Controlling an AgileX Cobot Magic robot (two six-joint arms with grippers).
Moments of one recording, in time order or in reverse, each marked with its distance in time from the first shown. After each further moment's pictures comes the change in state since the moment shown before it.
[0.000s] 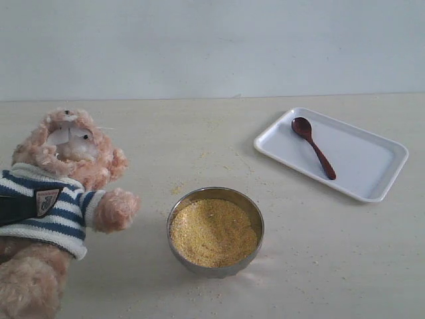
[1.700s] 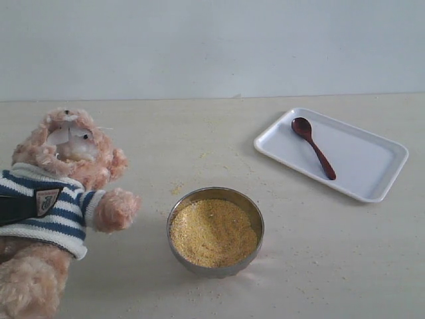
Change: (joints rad) left arm 0.000 -0.002 0.000 0.000 0.000 0.000; right arm 0.000 -0.500 0.261 0.000 0.031 0.001
